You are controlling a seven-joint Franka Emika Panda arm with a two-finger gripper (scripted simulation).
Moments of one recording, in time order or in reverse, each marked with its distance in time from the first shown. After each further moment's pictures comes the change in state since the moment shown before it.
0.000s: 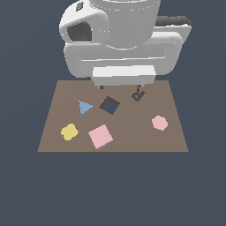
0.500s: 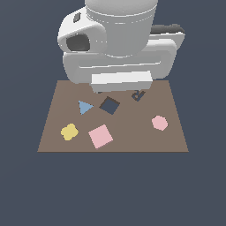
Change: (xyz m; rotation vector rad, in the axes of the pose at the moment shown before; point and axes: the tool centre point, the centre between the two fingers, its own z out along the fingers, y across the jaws) arm 0.004 0.005 0.009 0.000 -0.003 -0.032
